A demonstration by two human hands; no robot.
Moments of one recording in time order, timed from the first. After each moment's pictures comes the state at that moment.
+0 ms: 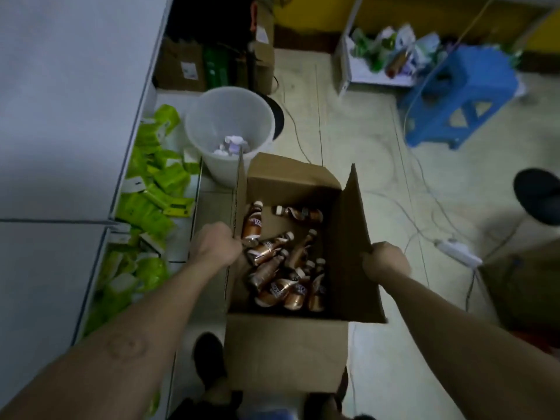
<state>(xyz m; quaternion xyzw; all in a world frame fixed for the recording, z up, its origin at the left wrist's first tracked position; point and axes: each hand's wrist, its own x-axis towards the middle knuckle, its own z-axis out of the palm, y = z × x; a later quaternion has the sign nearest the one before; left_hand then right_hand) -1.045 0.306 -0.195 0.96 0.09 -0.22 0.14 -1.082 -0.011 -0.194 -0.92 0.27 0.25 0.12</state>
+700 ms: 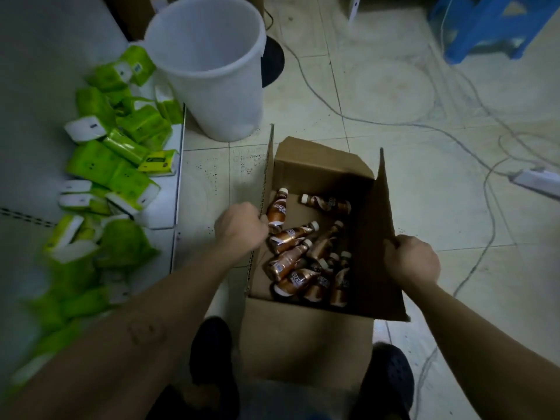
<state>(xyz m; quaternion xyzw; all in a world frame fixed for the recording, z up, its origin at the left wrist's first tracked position) -1.119 0.239 -0.459 0.97 0.06 -0.18 0.13 -1.203 -0.038 -0.502 -0.93 0.30 0.12 0.14</state>
